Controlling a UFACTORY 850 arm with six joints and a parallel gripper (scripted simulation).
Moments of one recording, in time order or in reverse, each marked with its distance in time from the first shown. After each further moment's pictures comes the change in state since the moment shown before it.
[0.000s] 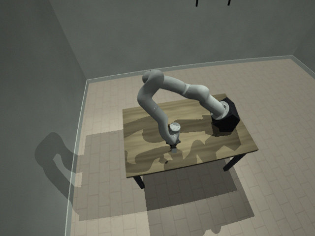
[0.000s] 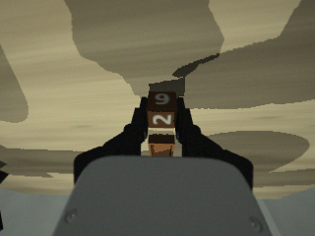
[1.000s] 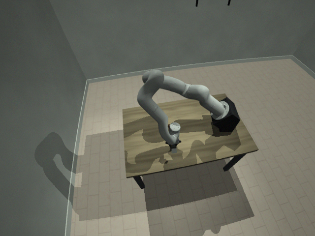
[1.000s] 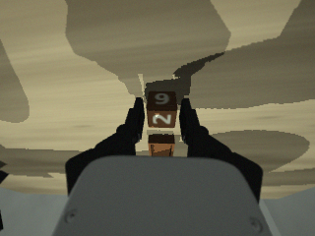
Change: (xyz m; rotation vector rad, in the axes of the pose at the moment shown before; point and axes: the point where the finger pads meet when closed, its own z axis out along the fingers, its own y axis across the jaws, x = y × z) arm 0.000 0.000 0.000 0.000 0.000 0.000
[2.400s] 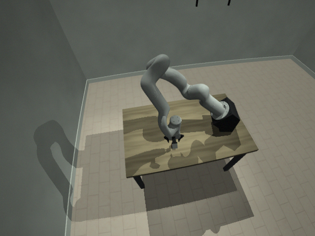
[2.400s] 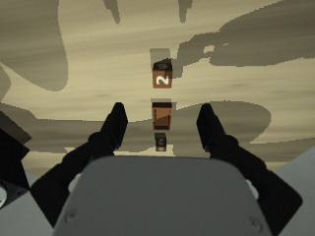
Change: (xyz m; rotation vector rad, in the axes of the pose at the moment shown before) arm 0.000 0.000 -0.090 0.000 0.000 0.000
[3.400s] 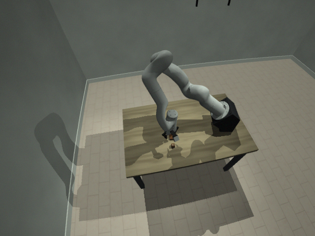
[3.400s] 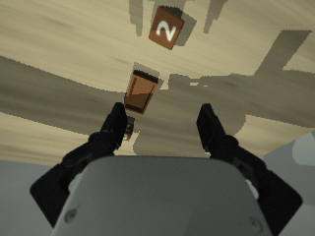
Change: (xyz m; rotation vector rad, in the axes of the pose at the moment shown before) arm -0.064 0.023 0.015 -0.036 0.013 -0.428
